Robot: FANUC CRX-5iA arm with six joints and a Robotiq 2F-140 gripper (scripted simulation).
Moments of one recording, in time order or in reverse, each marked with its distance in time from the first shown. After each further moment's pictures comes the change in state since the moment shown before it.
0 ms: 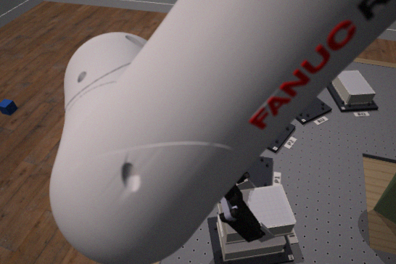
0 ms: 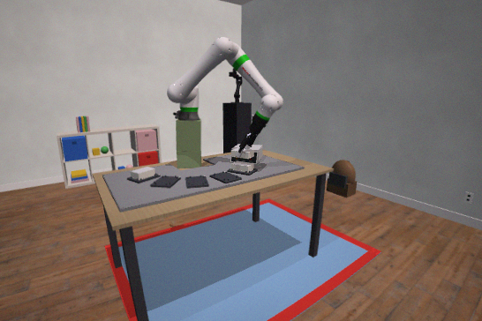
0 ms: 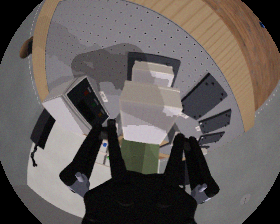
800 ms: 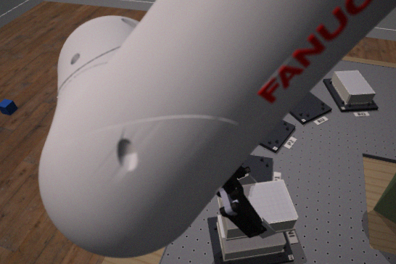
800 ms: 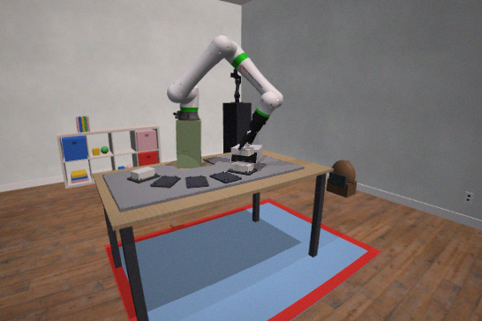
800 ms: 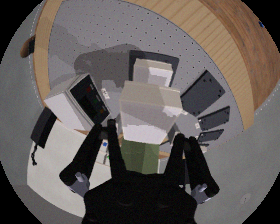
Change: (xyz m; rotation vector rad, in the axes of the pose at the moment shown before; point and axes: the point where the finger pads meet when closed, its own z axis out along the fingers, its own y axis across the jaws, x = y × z) arm -0.008 0.000 -0.015 0.000 0.000 0.000
